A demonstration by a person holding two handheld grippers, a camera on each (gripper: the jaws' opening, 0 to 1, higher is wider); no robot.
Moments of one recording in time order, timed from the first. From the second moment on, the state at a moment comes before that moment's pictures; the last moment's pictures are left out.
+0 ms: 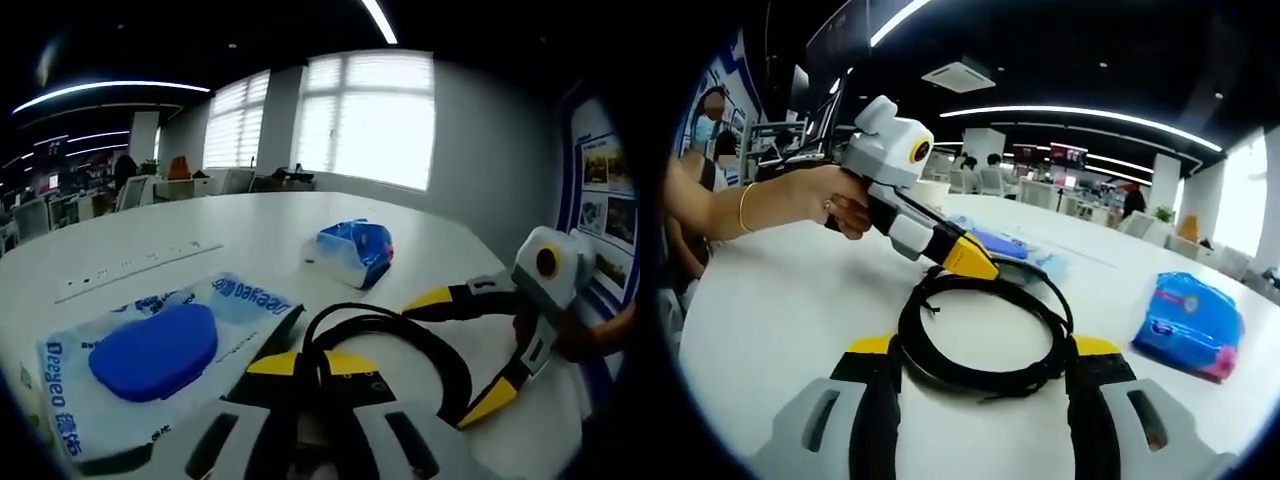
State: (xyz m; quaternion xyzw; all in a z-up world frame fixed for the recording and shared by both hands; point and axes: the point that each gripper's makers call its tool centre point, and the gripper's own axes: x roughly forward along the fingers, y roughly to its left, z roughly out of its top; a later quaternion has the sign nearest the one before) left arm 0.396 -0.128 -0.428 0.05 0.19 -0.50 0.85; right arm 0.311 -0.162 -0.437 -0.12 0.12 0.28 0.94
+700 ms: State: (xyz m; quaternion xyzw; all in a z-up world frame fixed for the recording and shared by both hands) left arm 0.395 -0.119 -0.425 0.09 0.17 -0.48 0.86; right arm 0.306 -0.162 -0.430 -0.10 0.12 0.28 0.95
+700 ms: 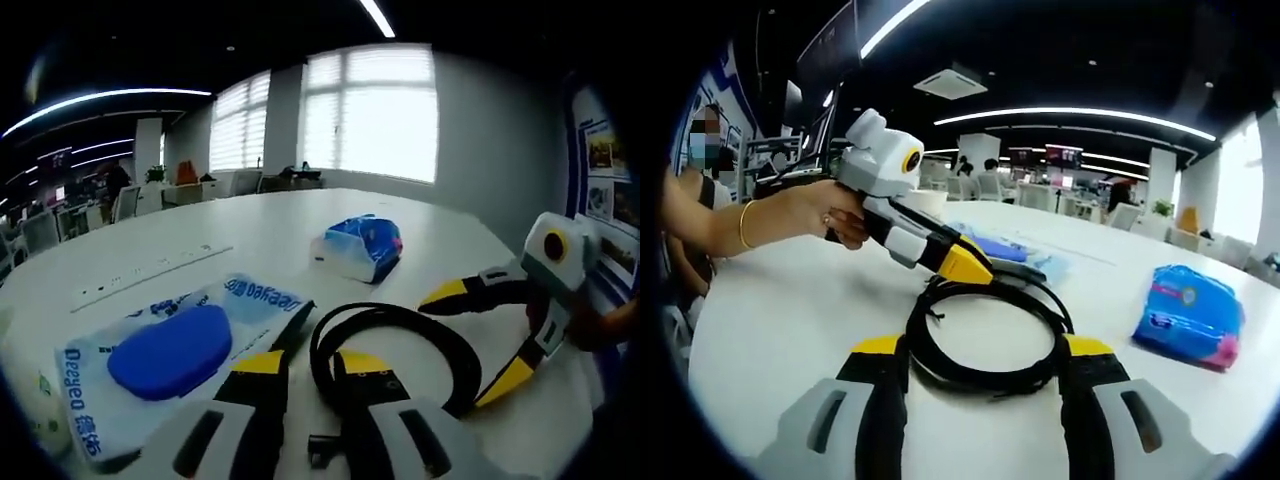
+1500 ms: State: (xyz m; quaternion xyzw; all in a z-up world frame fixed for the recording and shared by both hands) left arm 0.380 -0.133 -0.398 0.12 0.13 -0.48 0.86; right arm 0.300 -0.186 -0.410 -0.10 0.10 0.25 0.96
